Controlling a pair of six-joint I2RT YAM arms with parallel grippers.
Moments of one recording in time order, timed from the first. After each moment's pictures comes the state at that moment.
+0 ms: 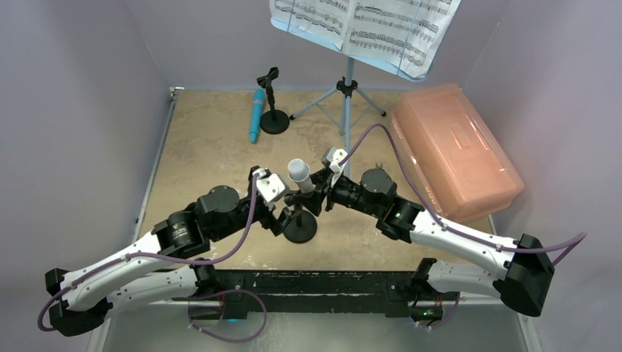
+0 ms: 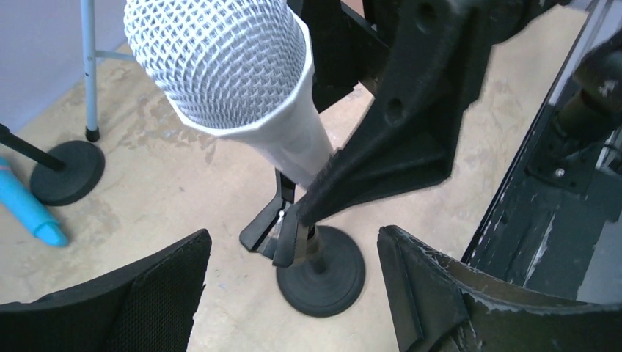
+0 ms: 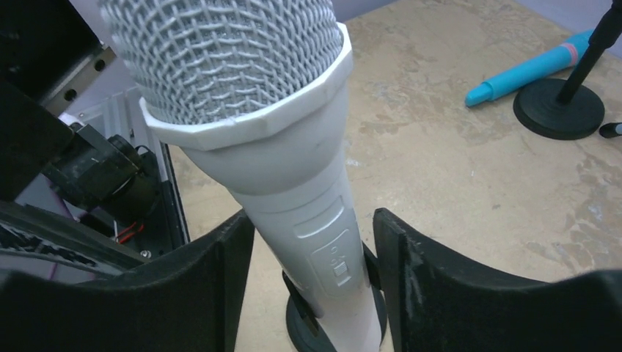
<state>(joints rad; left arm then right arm) -1.07 0.74 0.85 -0.37 -0.17 0.03 0.95 1.10 0.74 0.31 -0.20 0.13</state>
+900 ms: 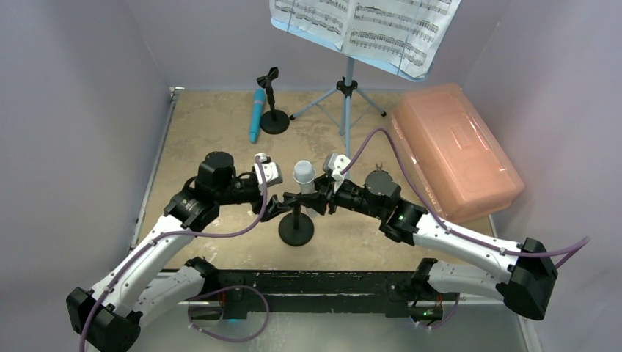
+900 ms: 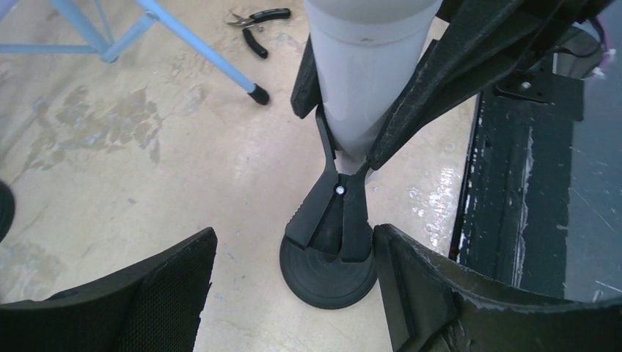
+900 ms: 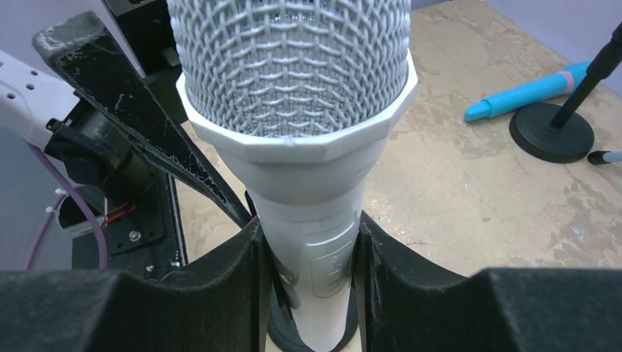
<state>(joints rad) -0.52 0.87 0.81 -0.38 0.64 0.31 0.95 1.07 0.71 0.32 -0.25 0.05</state>
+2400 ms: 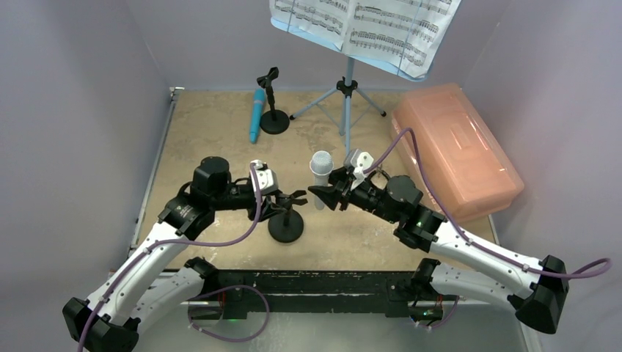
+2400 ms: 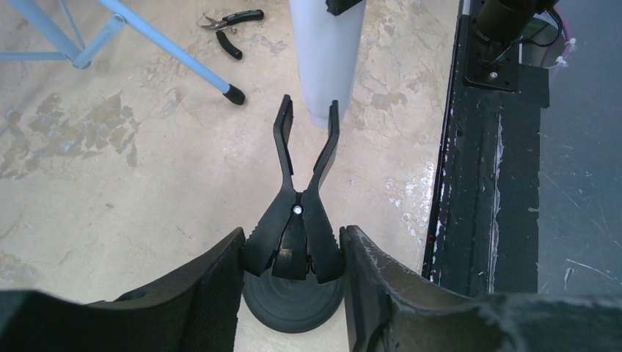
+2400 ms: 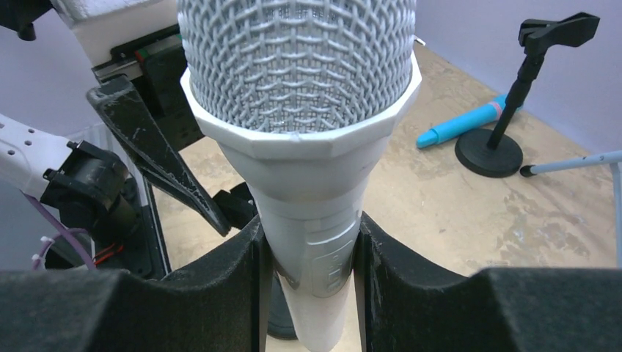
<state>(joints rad) -0.52 0.82 0.79 -0.43 0.72 0.33 0.95 0.91 0.70 0.28 -0.15 0.05</state>
